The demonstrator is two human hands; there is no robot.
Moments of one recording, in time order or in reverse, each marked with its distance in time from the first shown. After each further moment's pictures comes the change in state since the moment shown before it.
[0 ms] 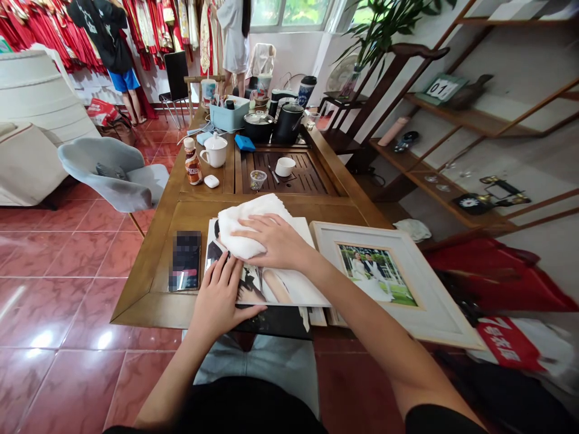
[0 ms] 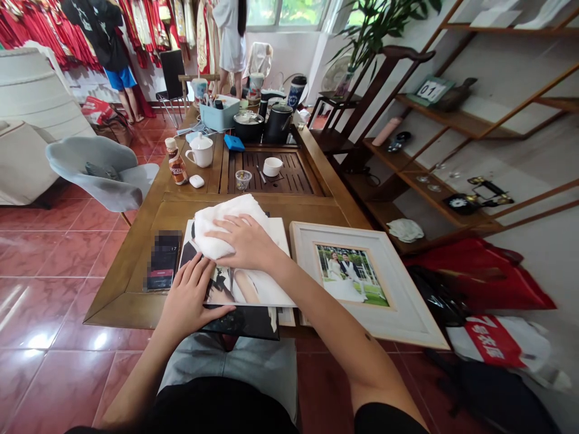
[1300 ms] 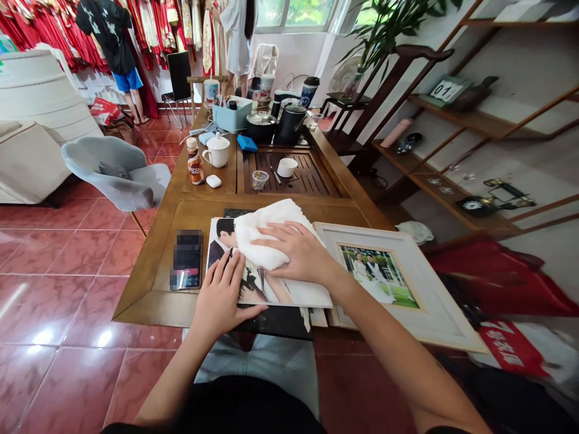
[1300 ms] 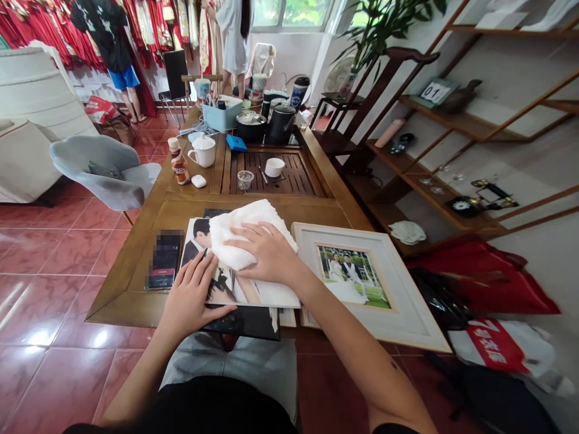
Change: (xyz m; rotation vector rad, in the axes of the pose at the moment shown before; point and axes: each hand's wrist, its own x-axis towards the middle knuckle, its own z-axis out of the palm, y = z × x) left_hand 0.000 0.001 -0.001 0.011 0.019 0.002; right_hand -0.042 0.008 0.001 -0.014 0.037 0.037
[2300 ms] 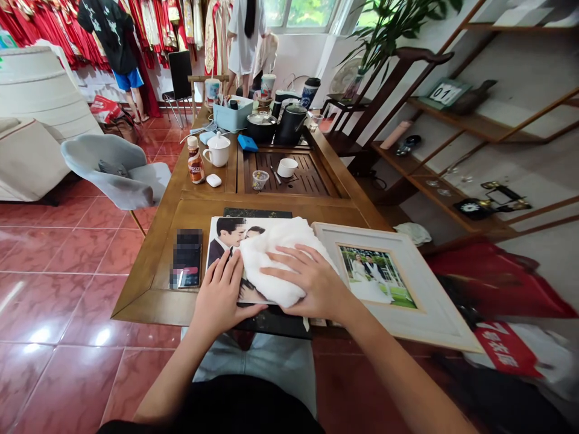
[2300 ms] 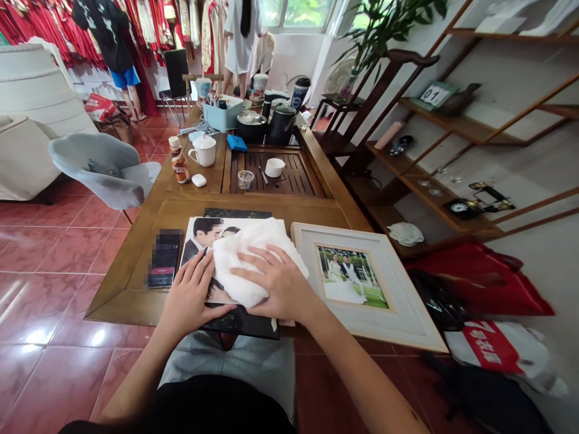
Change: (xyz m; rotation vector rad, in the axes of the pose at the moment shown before) left_hand 0.001 0.000 0.000 0.005 0.018 0.008; right_hand -0.052 -0.025 0.004 0.017 0.062 -0.080
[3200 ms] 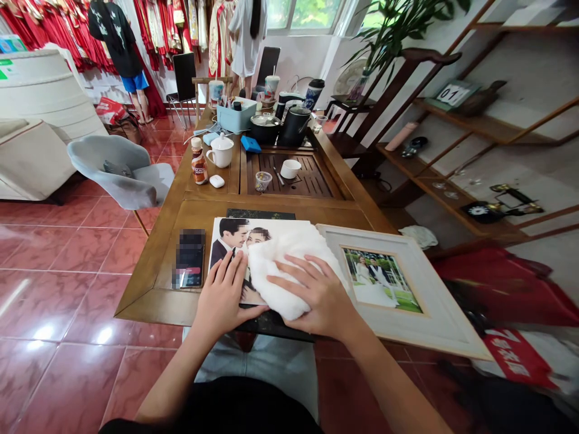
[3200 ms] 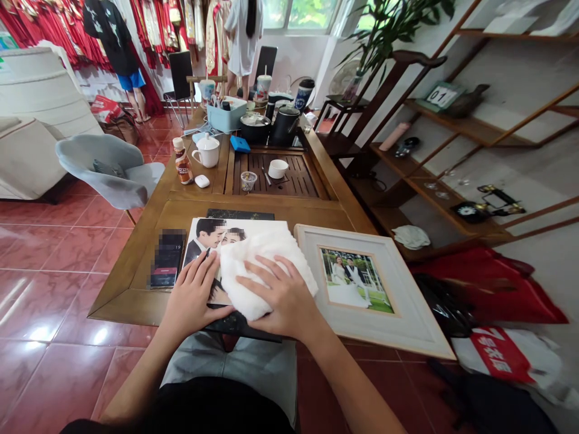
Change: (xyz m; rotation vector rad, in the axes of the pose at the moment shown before) left_hand -0.001 0.001 0.000 0.017 0.000 0.011; right_hand -0.016 -0.012 0.005 -0.052 0.136 0.022
